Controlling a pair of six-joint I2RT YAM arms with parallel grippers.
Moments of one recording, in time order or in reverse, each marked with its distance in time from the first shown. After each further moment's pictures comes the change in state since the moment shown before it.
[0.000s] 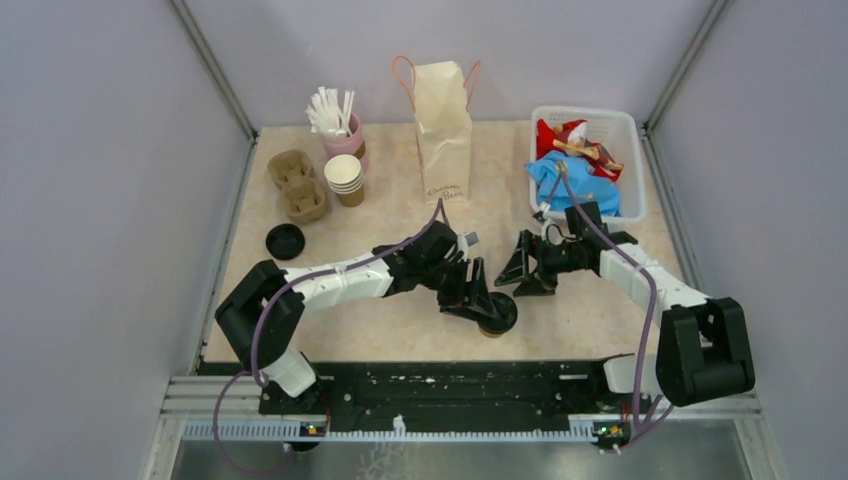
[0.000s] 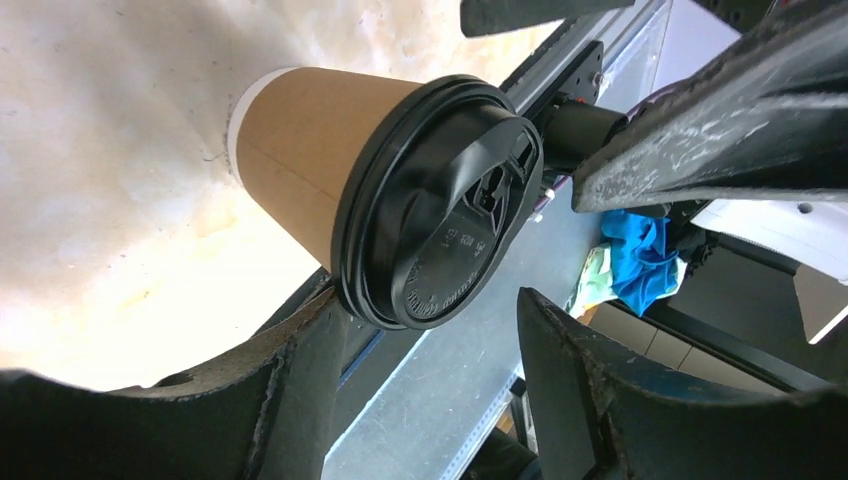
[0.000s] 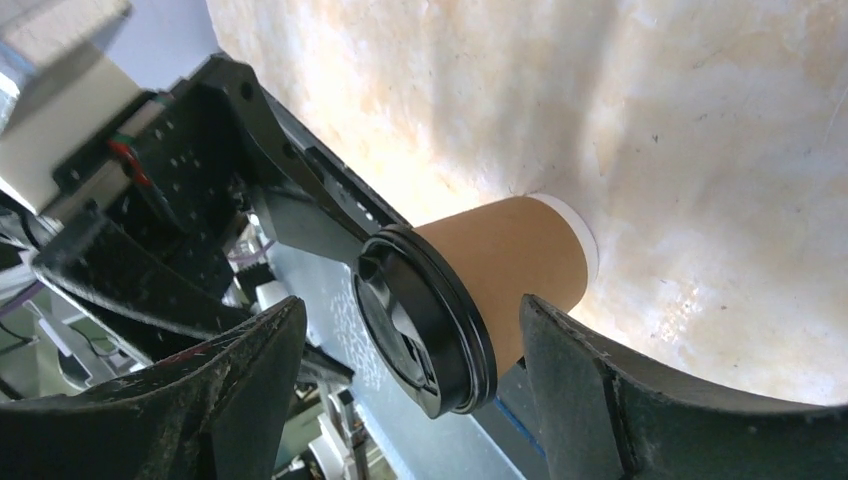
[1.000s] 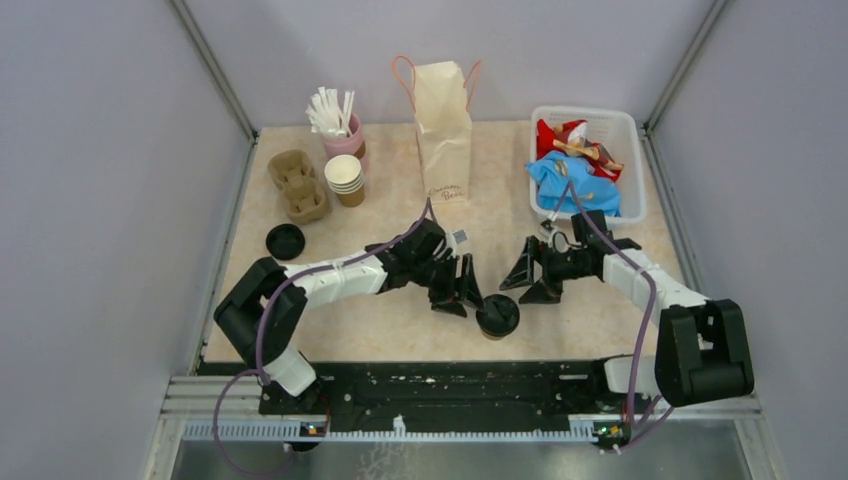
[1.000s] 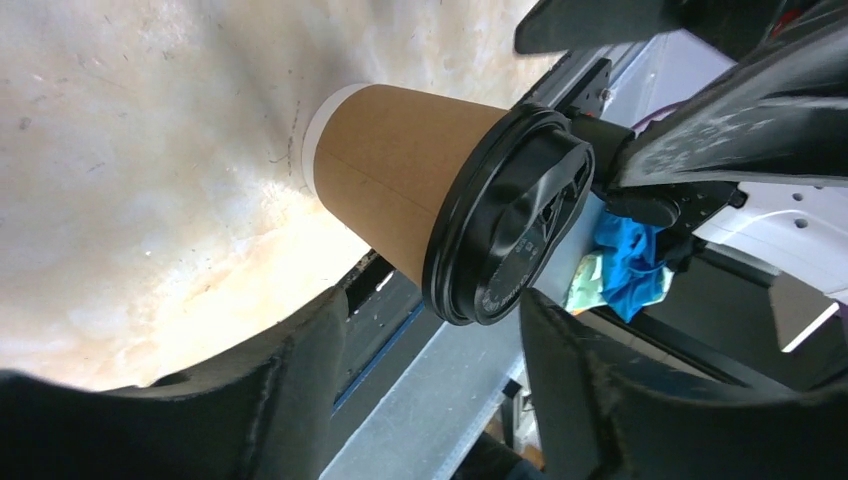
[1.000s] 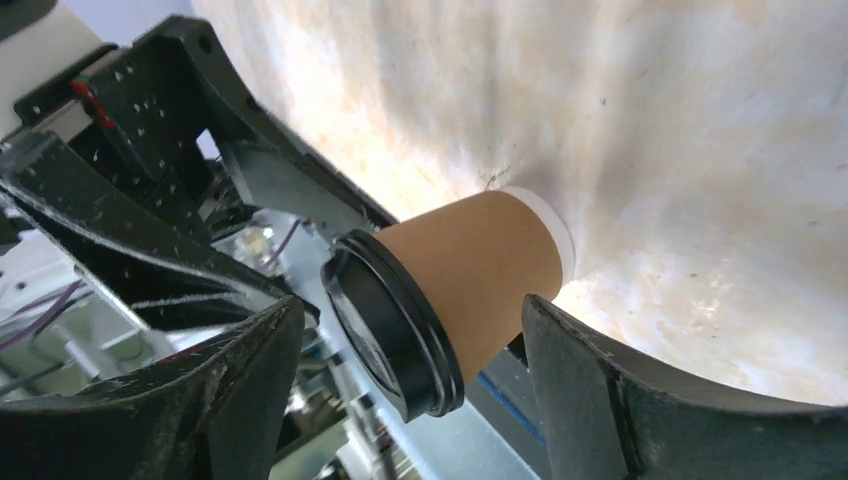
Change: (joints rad) left arm 0.076 0.005 -0.069 0.064 0.057 0.004; right arm -0.051 -0.007 -0.115 0.057 -0.037 0.043
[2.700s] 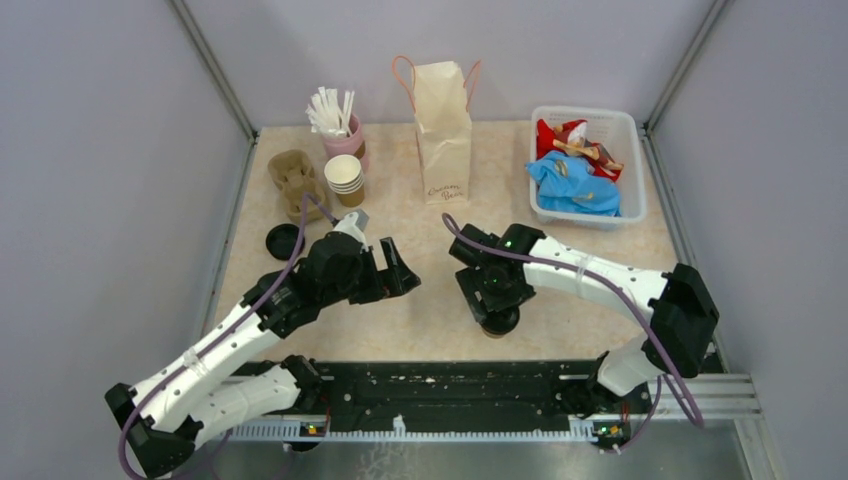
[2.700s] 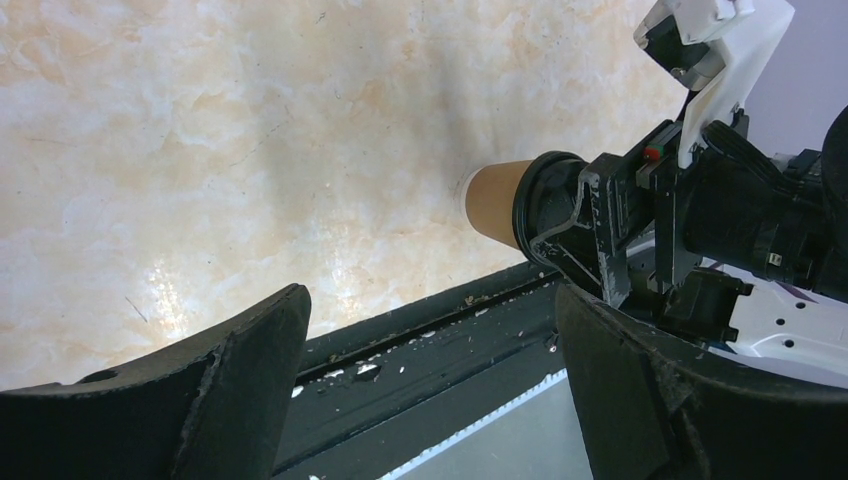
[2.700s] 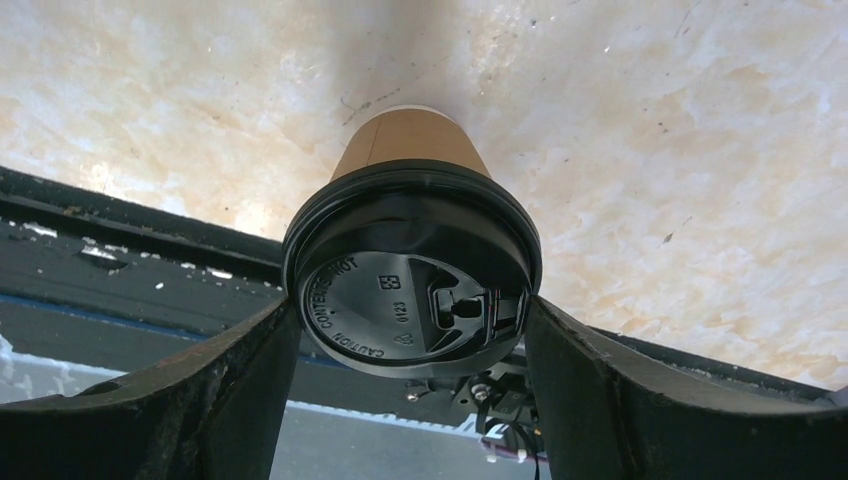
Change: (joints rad) left arm 0.020 -0.760 0.004 -0.599 -0.669 0.018; right arm 0.823 0.197 0.573 -0.635 1.061 0.066
